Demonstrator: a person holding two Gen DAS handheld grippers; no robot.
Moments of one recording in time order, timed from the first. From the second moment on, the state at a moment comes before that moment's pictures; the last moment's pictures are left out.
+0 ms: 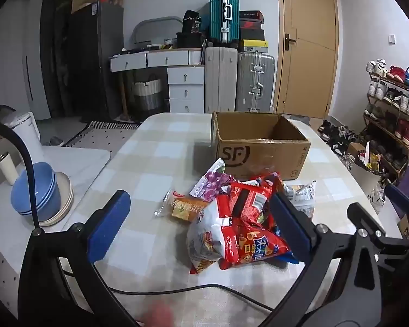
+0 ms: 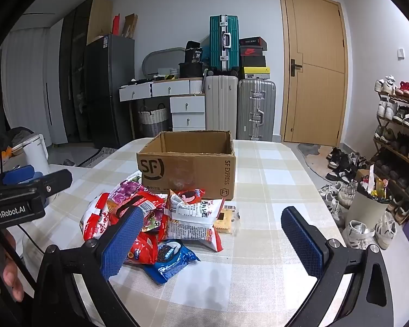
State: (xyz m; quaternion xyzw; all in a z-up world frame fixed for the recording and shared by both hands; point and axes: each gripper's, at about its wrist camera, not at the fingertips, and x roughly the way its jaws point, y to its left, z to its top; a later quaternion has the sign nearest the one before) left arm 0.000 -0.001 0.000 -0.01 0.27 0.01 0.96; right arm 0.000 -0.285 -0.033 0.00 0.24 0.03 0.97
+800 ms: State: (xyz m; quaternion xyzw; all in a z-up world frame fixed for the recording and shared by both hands) left arm -0.010 0.005 0.004 0.00 0.25 -0.01 0.97; right arm -0.002 -0.282 -0.030 0.00 0.23 0.03 0.97
